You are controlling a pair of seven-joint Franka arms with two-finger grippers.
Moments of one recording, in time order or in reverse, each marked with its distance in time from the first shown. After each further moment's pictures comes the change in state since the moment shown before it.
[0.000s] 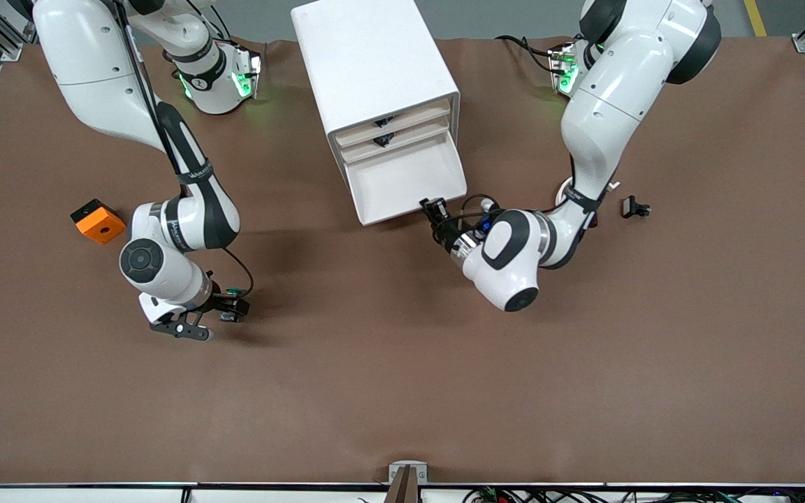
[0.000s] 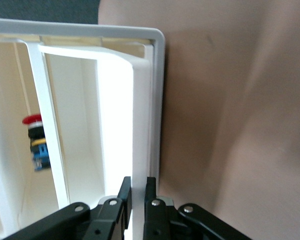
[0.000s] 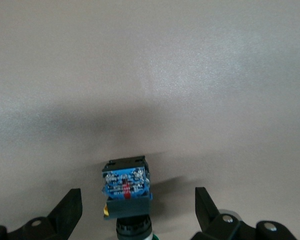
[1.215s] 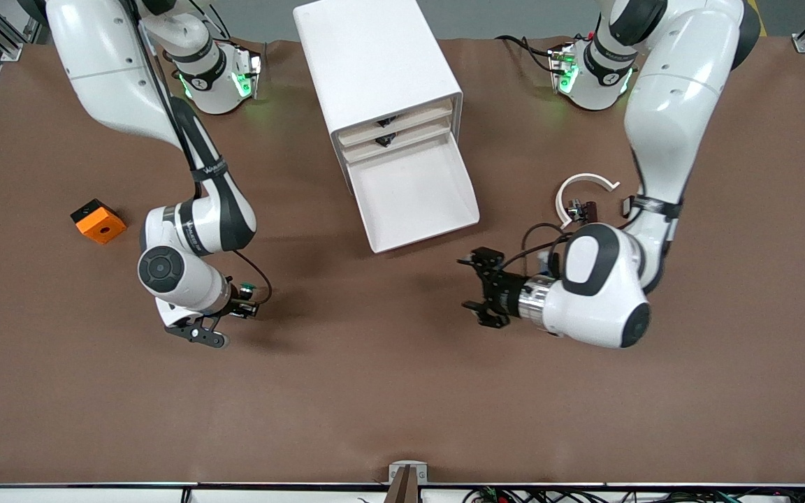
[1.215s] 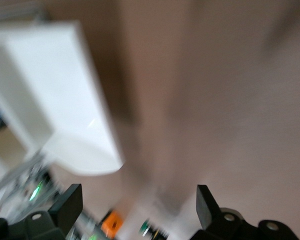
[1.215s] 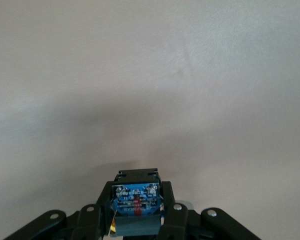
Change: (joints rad) left arm 0.138 -0.084 0.040 0.222 0.191 0.132 0.312; right arm 0.081 -0.015 0.012 0.169 0.001 -0.257 0.224
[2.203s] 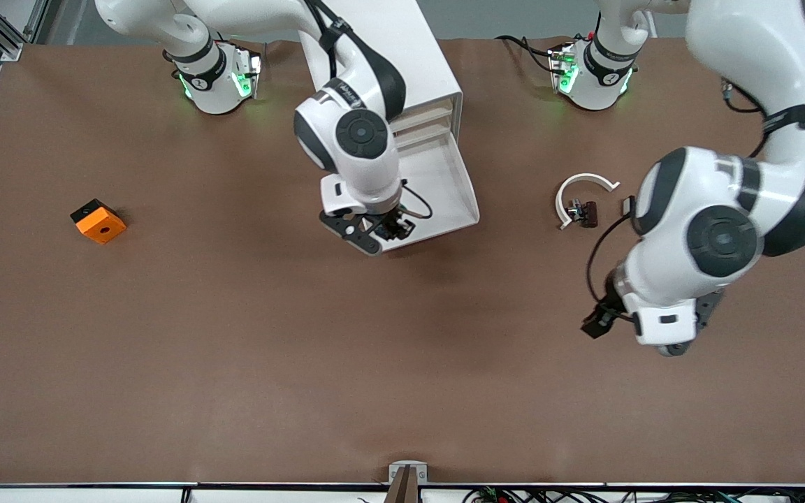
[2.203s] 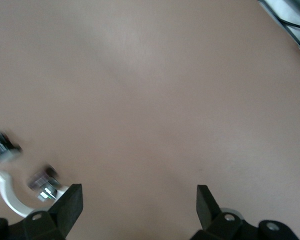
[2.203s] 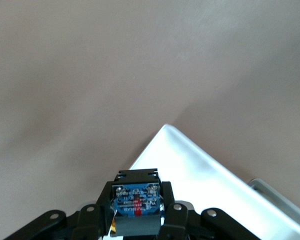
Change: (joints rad) left arm 0.070 -0.278 0.018 -0.032 0.701 -0.088 0.942; right arm 0.495 -0.043 0.017 0.191 0.044 -0.142 0.792
